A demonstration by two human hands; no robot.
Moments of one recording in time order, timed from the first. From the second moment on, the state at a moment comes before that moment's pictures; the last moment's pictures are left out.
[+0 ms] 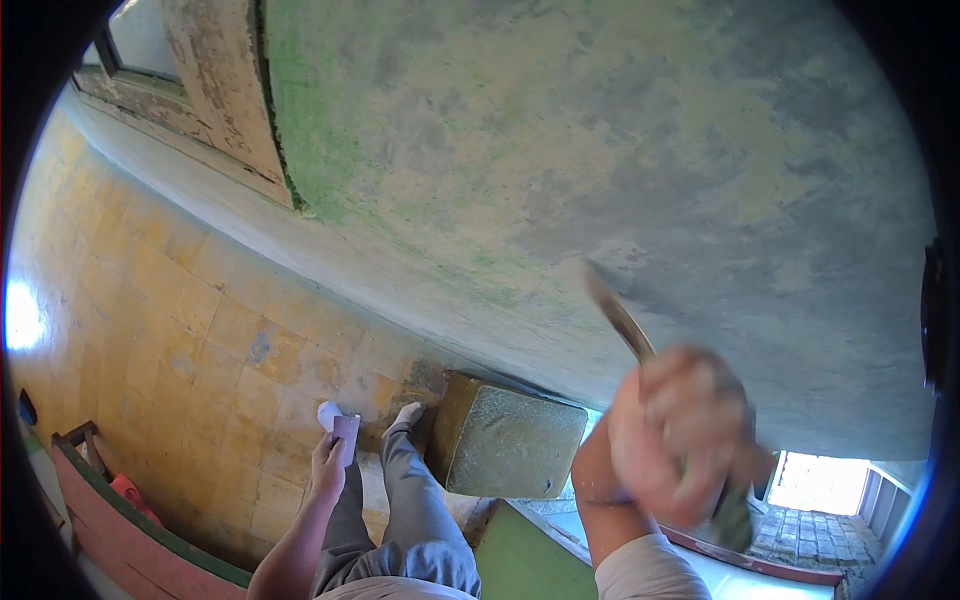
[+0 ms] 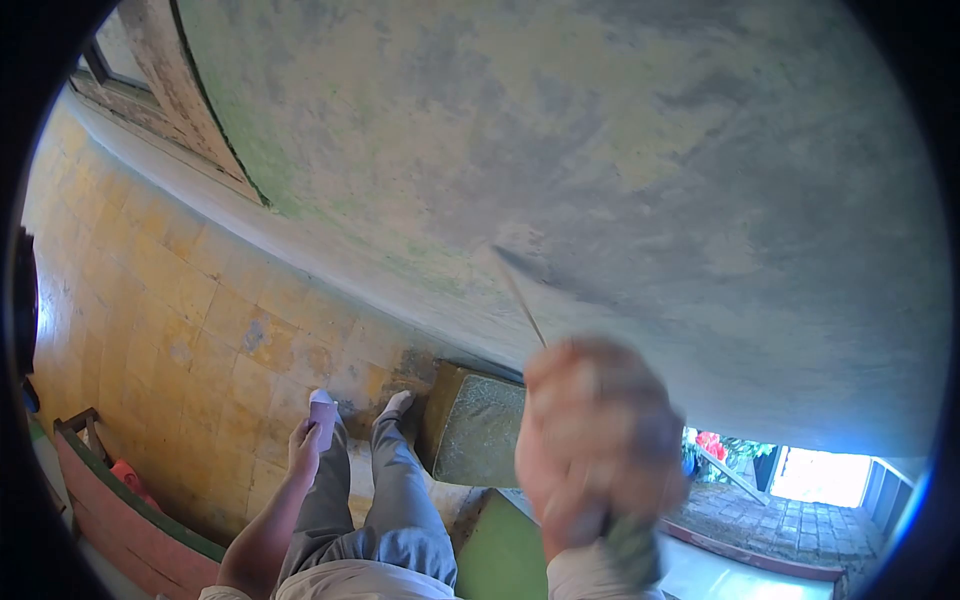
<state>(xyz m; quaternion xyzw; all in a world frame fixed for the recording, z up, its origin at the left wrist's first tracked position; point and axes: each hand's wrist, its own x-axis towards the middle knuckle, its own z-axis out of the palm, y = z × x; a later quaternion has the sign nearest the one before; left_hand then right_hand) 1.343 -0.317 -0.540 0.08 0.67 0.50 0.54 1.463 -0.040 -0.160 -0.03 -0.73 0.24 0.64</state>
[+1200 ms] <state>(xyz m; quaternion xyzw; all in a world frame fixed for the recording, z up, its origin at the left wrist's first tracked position) 1.355 -0.313 -0.550 0.09 0.67 0.49 0.55 1.475 -0.039 -0.152 0.02 -0.81 0.13 0.57</state>
